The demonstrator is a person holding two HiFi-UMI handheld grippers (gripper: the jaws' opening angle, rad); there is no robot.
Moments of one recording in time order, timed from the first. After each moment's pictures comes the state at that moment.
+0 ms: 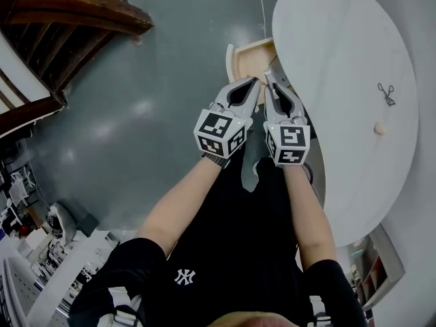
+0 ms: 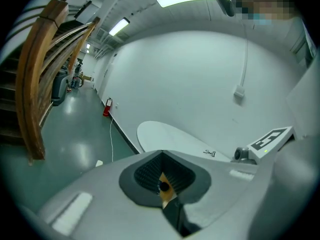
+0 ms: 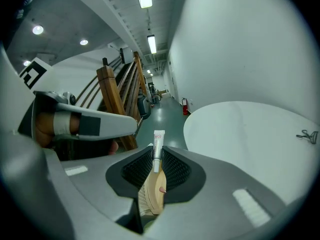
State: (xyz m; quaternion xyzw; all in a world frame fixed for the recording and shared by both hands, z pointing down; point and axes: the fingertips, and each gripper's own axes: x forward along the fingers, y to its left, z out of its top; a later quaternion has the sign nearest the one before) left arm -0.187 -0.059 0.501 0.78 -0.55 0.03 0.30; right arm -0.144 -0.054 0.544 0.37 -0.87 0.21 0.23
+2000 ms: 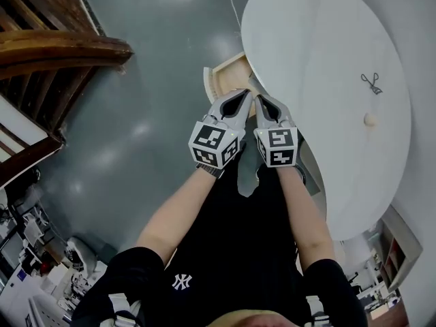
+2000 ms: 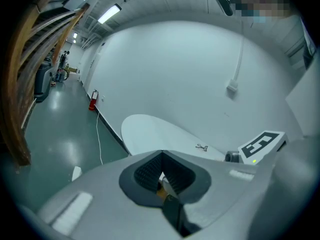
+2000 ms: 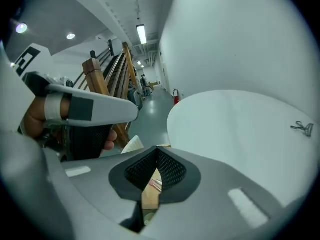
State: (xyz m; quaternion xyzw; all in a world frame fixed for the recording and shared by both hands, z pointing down) left arm -0.158 -0.095 0.514 0.82 -0.48 0.06 0.32; right arm -0.123 -0.078 0.580 0.41 -0.84 0.24 0.27
